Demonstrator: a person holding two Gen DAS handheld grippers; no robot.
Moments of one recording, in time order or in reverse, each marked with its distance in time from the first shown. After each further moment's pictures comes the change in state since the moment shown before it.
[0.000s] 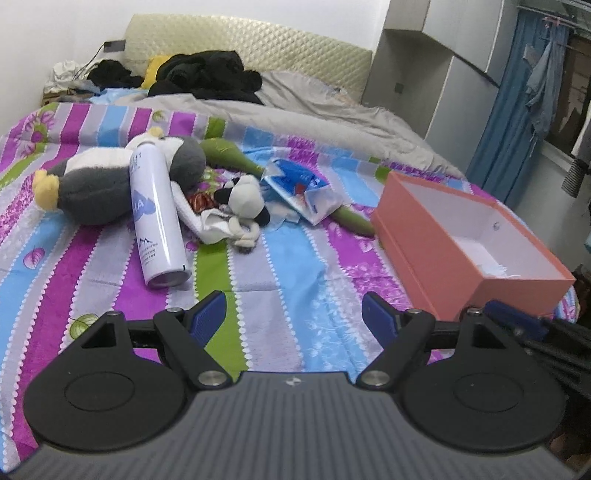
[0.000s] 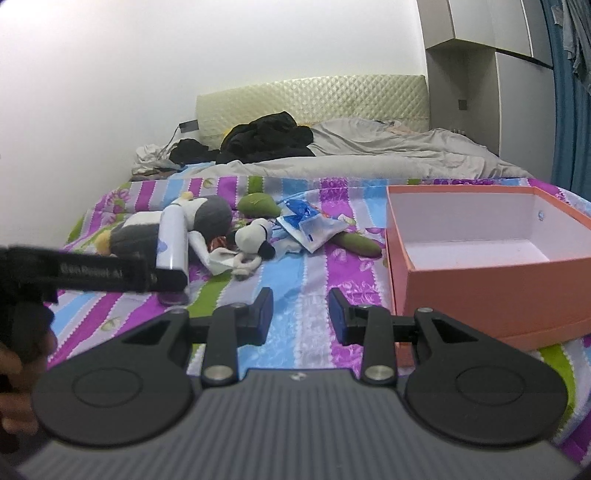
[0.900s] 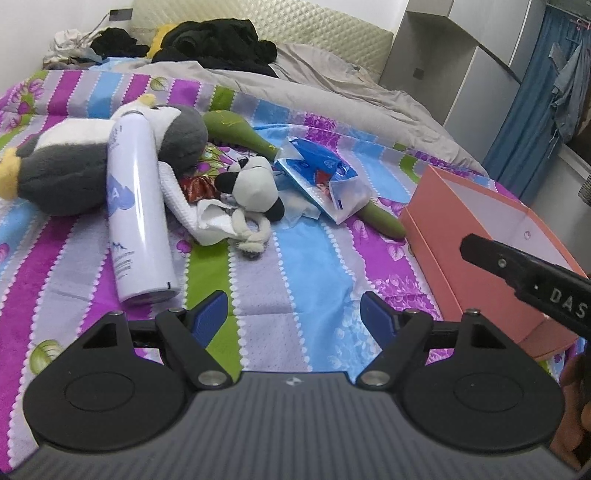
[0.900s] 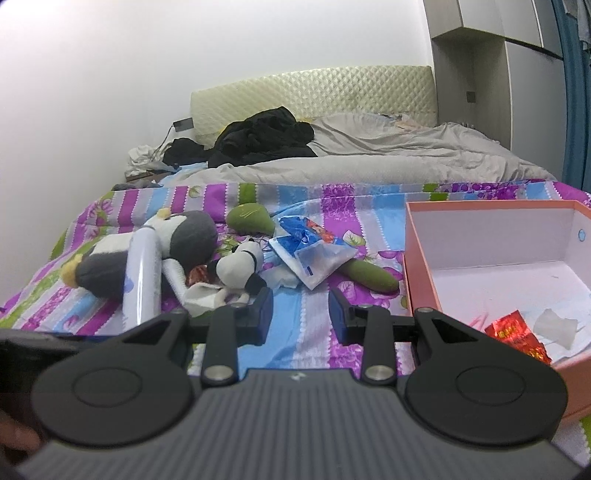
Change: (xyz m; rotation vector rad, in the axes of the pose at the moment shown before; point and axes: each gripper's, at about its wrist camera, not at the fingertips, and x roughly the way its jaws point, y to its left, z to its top) left arm 0.099 0.026 0.029 -0.058 0.076 0.008; right arm 0.104 -0.013 0.050 0.021 0.027 0.011
